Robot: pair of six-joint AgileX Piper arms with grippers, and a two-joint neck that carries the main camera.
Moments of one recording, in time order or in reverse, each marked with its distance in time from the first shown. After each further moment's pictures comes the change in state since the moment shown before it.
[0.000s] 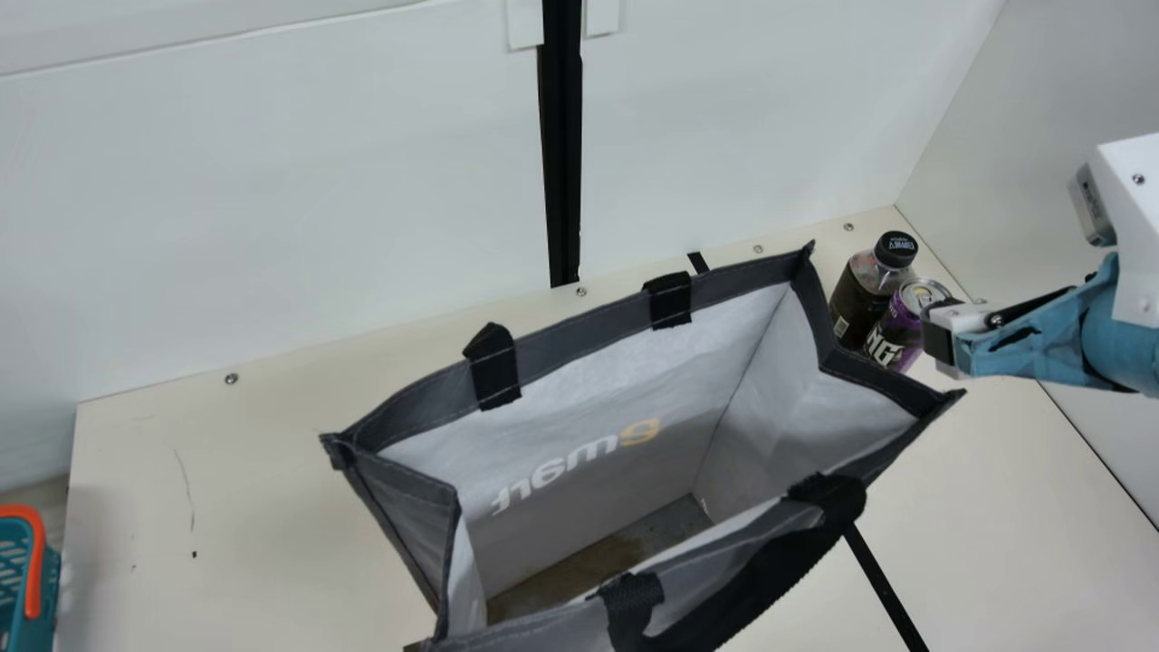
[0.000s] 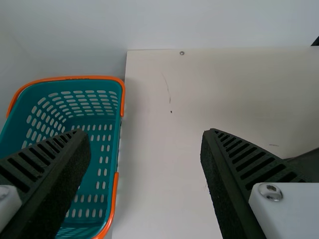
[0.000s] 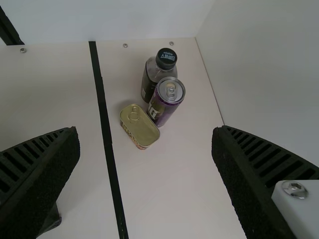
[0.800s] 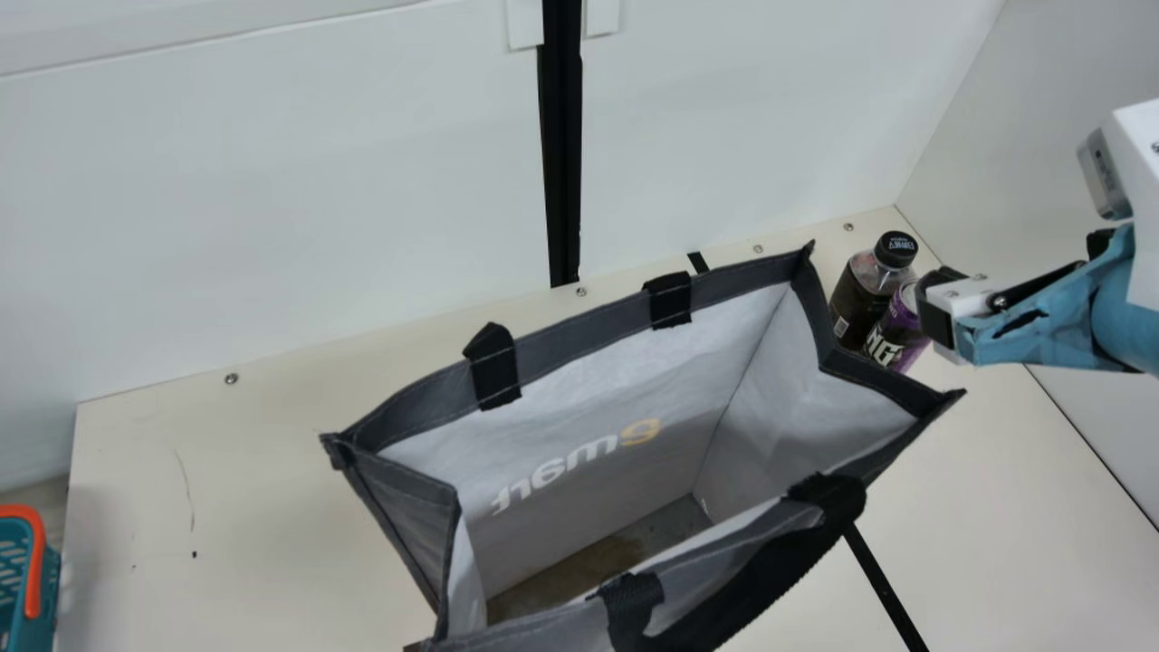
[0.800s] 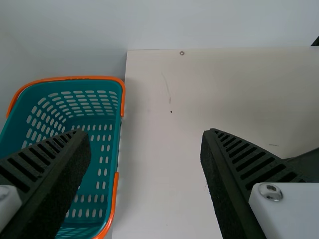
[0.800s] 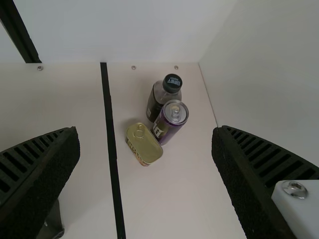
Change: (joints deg) left arm 0.0 0.0 0.0 0.0 0.0 0.0; right arm 2.6 -0.4 -3.5 0.6 0.1 -0.6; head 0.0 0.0
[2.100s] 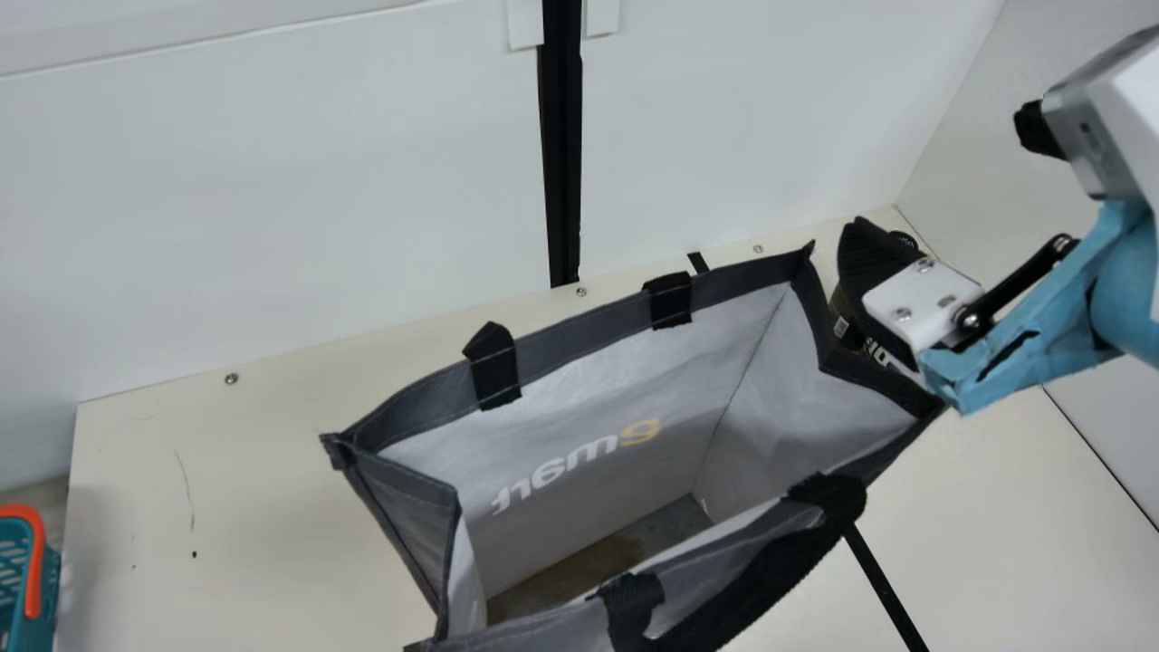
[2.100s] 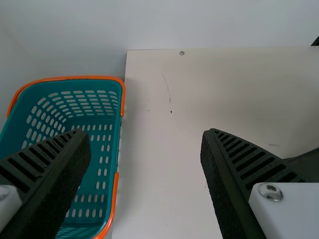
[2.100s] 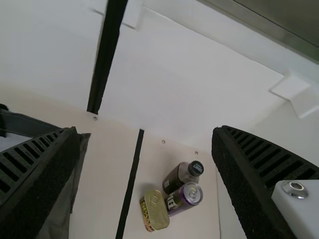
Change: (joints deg) left arm 0.0 0.0 0.0 0.0 0.0 0.0; right arm 20.5 -2.1 -13.2 -2.5 0.0 -4.7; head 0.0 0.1
